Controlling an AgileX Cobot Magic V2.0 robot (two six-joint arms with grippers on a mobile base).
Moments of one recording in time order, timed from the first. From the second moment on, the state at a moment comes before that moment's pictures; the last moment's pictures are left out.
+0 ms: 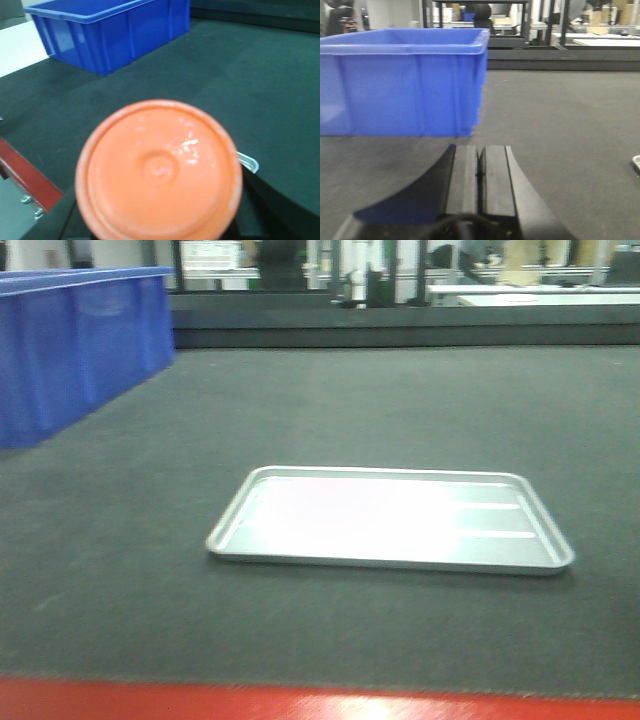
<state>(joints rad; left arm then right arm) -0.08 -0.01 0.03 0.00 -0.01 0.00 0.61 0.28 -0.50 0.01 0.49 0.13</state>
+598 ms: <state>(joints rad) -0.08 -0.01 0.03 0.00 -0.01 0.00 0.61 0.30 -0.47 0.01 0.35 0.13</state>
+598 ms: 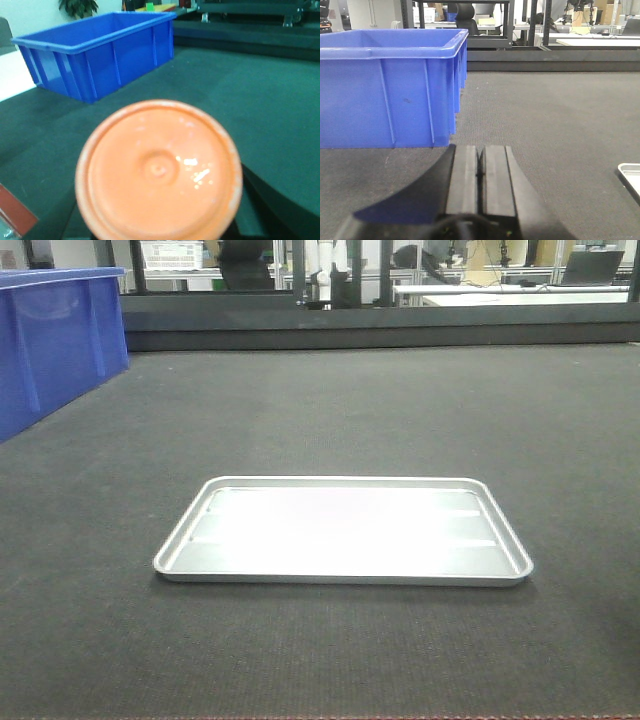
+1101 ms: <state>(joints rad) -0.08 -0.01 0.03 0.00 -0.01 0.00 0.61 0.89 -0.44 0.01 -0.13 0.13</state>
